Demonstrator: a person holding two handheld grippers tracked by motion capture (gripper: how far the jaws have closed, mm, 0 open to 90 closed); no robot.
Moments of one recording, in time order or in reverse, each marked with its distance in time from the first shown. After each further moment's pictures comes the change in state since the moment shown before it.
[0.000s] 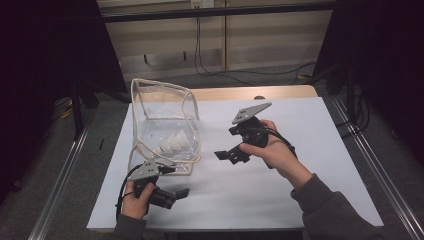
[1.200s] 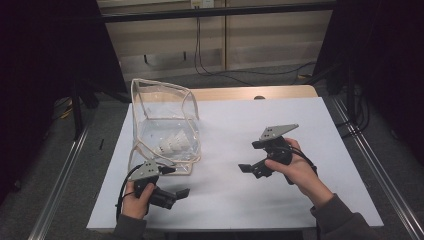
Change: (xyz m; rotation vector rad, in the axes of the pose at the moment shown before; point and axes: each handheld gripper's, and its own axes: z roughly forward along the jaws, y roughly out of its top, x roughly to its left) left arm -0.001 0.000 0.001 0.003 -0.001 0.000; right arm -0.019 -0.079 -0.018 -0.023 -0.049 0.065
